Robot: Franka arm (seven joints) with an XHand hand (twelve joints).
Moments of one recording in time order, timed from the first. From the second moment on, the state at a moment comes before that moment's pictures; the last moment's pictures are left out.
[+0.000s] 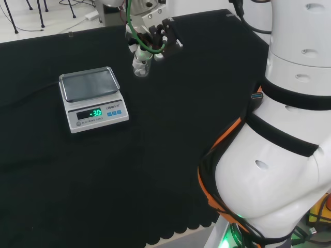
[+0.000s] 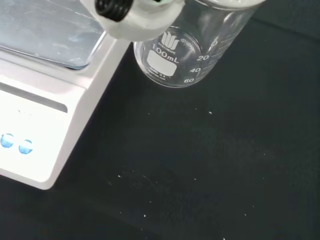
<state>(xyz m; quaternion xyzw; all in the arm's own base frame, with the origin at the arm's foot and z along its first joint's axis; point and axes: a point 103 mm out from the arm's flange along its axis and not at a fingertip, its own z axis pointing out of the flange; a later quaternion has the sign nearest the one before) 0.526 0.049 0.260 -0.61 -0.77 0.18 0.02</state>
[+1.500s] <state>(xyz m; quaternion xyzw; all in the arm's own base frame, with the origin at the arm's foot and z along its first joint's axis) 0.561 0.129 0.265 -0.54 -0.82 0.19 0.00</state>
